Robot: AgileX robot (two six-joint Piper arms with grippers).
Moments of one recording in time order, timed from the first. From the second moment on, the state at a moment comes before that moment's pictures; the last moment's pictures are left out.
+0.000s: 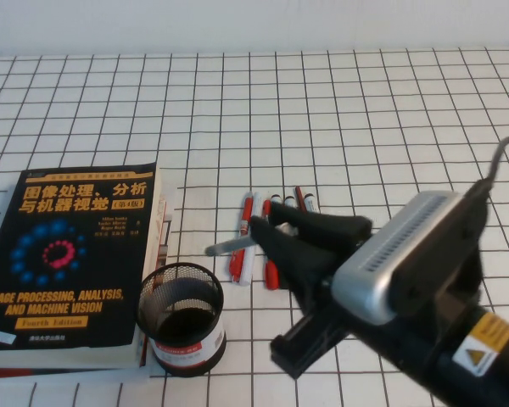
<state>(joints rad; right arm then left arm) 1.20 1.23 -0.65 0.62 -0.63 -0.50 -0.02 -0.01 0.03 -0.03 0.38 0.12</state>
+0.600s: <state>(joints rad) 0.72 1.03 -0.67 0.78 0.05 -0.55 -0.02 -0.01 0.03 -0.03 0.38 0.12</state>
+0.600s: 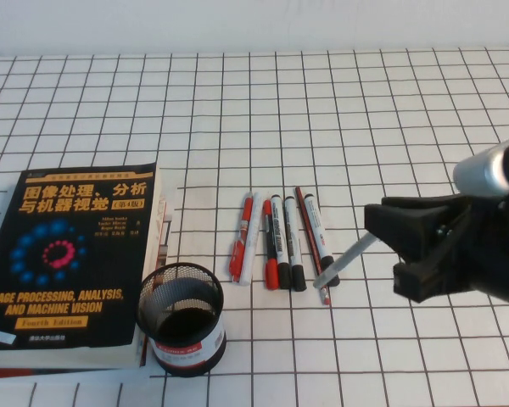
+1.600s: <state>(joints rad) 0.48 1.88 -1.67 0.39 1.19 -0.08 -0.02 -0.01 0.03 -0.03 0.38 0.12</state>
